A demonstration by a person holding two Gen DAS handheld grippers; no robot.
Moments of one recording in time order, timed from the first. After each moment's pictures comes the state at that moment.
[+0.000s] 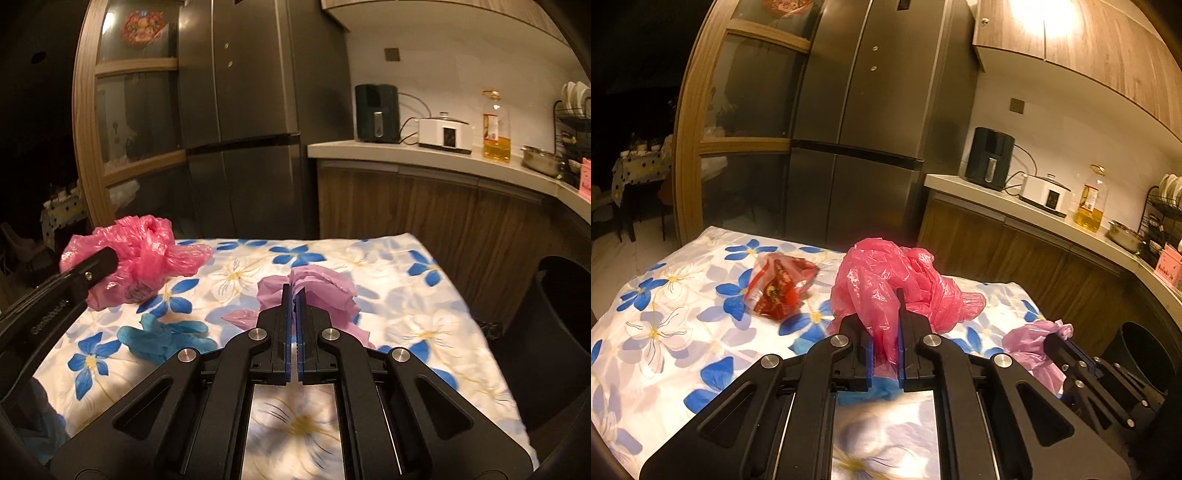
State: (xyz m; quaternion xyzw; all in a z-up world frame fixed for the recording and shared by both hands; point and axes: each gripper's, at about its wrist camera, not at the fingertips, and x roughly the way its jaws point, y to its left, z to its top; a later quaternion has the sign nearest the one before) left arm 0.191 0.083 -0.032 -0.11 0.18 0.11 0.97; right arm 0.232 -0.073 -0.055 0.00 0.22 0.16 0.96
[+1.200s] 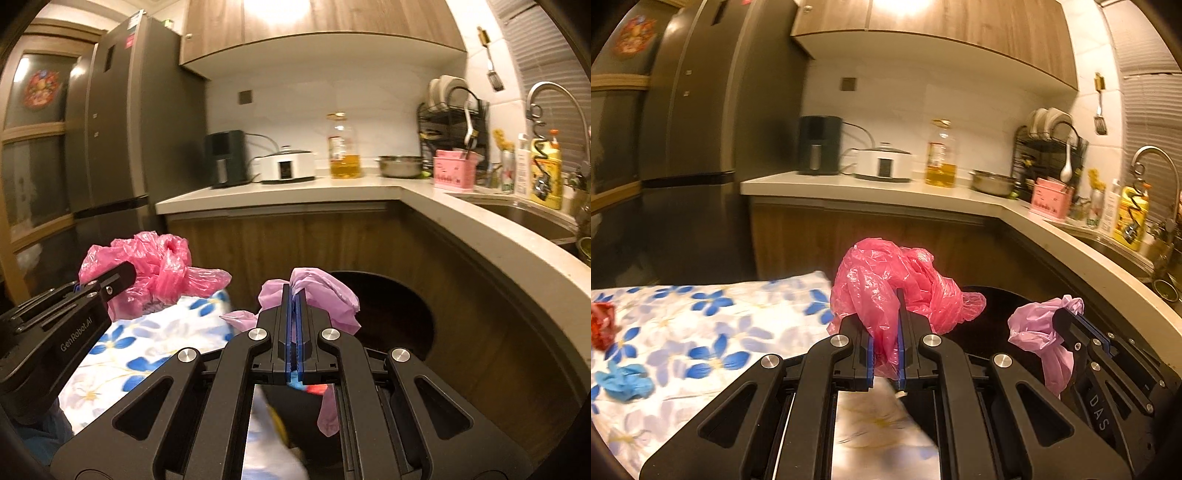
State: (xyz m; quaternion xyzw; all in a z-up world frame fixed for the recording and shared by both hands) left arm 0.224 -0.193 -0.002 -0.02 0.18 -0.13 0.97; right arm 0.185 -0.337 -0.024 0.05 0.15 -0.06 0.98
